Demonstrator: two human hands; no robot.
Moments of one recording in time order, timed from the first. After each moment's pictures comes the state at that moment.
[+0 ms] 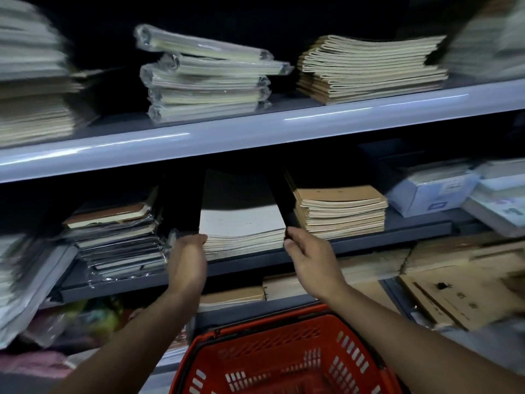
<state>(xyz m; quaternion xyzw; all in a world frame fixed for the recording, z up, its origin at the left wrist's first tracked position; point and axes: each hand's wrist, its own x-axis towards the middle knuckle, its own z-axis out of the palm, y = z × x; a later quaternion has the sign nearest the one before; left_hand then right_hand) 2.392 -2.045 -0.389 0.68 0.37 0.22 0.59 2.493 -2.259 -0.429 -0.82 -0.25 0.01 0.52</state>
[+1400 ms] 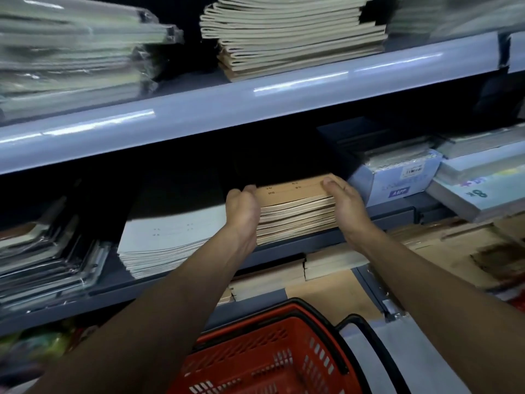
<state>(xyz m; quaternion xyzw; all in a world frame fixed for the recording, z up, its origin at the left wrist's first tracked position) 2.575 -2.189 -0.380 0.61 0.28 0.13 0.73 2.654 -2.370 -0.424 -0.68 -0.11 0.04 0.72</state>
